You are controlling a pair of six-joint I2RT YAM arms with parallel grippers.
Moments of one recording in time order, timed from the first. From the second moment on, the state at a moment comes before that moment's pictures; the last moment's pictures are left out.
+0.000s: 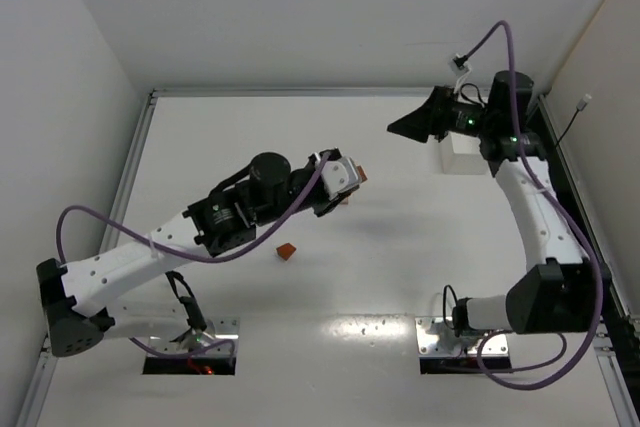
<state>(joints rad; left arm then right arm) -1.02 1.14 1.12 -0.10 0.01 0.33 0.01 1.37 1.23 -0.13 -1.12 0.45</state>
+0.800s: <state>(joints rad) -0.97 1.99 1.77 -0.81 0.13 -0.10 -0.01 0.89 1.24 -0.73 -0.11 -0.19</state>
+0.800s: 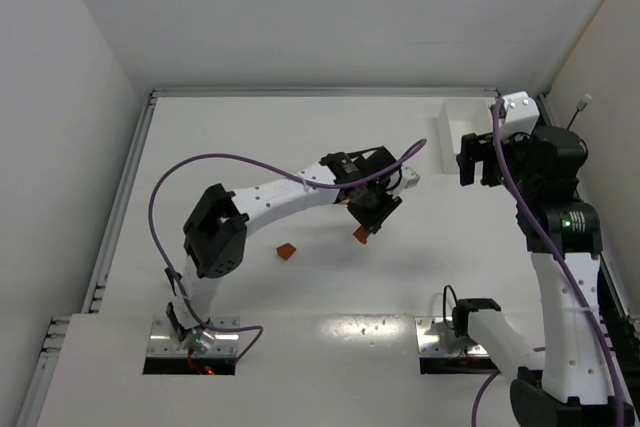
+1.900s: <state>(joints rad) -0.93 2.25 1.82 -0.90 0.14 -0.05 -0.10 0.90 1.26 -0.77 -0.25 -0.16</state>
